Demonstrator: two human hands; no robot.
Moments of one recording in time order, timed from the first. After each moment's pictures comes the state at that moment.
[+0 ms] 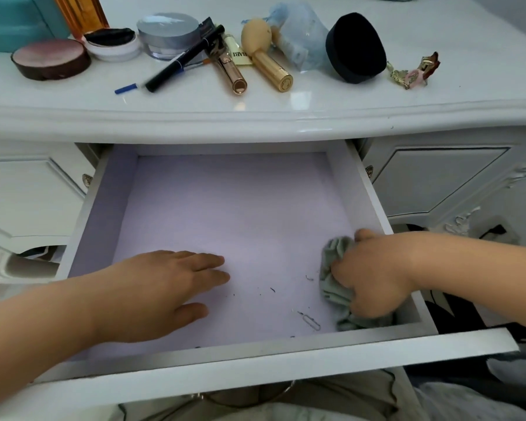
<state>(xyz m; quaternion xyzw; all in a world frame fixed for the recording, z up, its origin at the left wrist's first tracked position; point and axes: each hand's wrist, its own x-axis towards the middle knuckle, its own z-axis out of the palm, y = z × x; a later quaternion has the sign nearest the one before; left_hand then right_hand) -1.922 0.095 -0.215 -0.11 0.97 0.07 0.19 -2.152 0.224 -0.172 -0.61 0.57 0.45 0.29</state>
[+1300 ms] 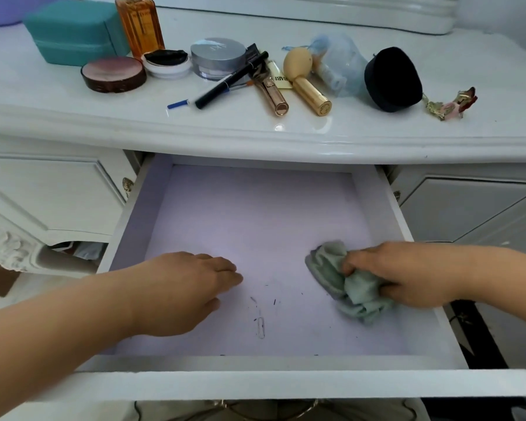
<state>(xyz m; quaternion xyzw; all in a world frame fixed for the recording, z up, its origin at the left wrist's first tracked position) -1.925 0.097 -0.202 -0.14 0.96 0.09 0.22 -2.199 0.223 -0.185 -0.68 0.64 0.19 0.31</state>
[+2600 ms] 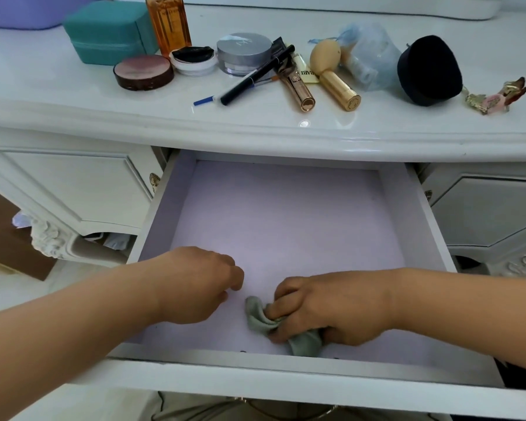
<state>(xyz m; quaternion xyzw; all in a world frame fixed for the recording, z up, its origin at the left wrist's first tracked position) -1.920 0.089 -0.211 -0.20 0.95 0.08 0.22 -2.122 0.185 -0.234 -0.90 0.33 0.07 0.28</state>
